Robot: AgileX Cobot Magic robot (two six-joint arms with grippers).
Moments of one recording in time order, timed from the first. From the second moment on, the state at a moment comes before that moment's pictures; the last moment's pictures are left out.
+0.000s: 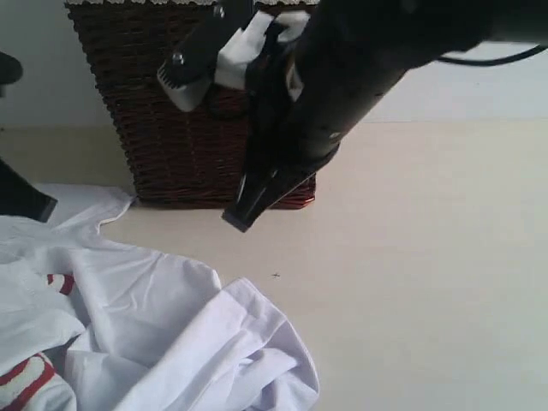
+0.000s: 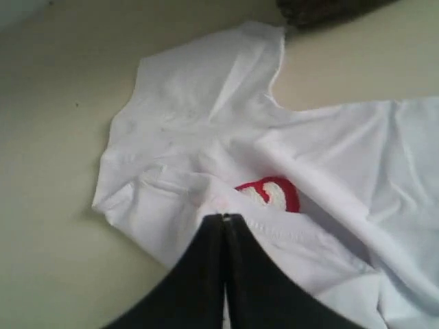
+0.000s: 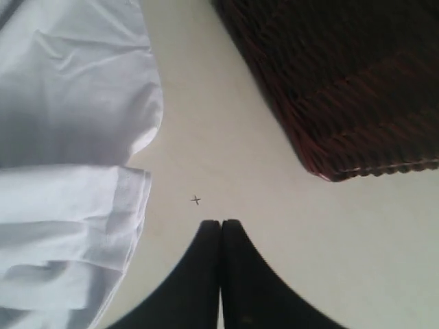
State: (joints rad) left arm -0.53 1.27 -0.88 0.64 0.85 -0.56; right arm 0.71 1.64 -1.34 -0.25 0.83 -0.10
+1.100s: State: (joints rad) left arm 0.04 2.02 -1.24 -0.45 0.60 0.39; right arm 0.53 2.17 -1.41 0.31 0.96 -0.69
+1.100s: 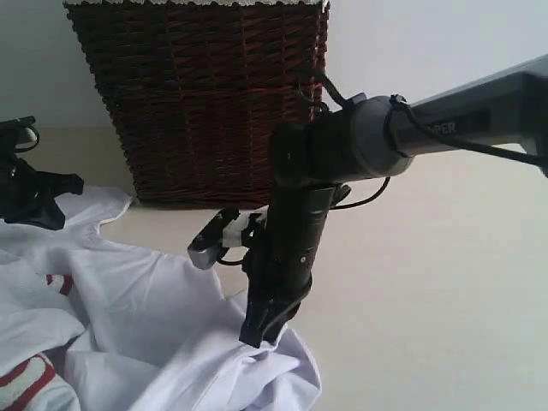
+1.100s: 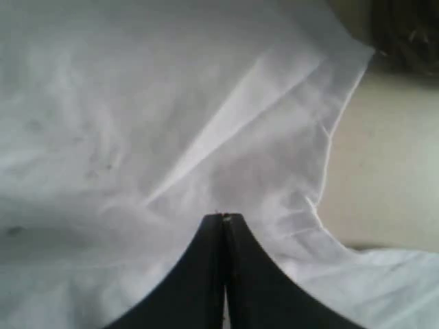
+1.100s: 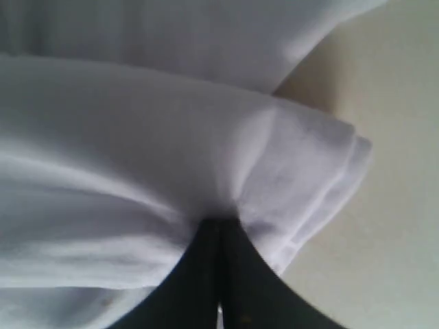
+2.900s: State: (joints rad) left arm -0.53 1.84 -1.01 0.14 0.81 -0.07; right arm 0.40 1.78 -1.48 -0.03 0.63 -0.27
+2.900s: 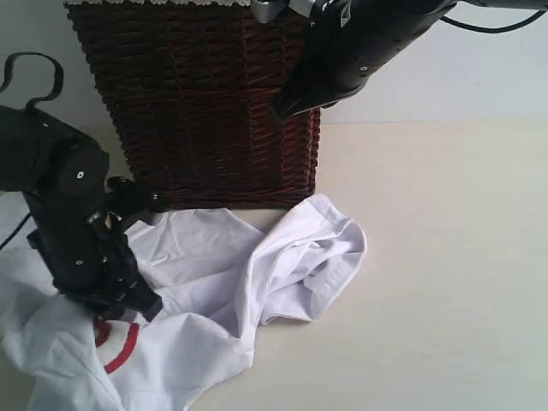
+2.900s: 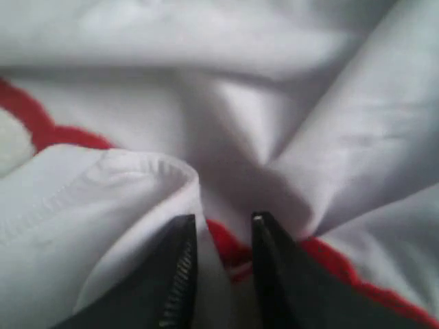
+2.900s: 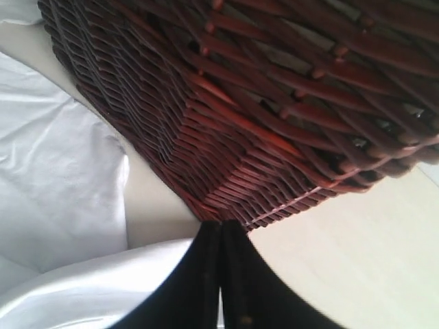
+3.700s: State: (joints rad) left arm -0.53 1.51 -0.78 0.17 1.13 -0.13; right arm 0.40 1.78 -1.48 0.13 0.62 -0.39
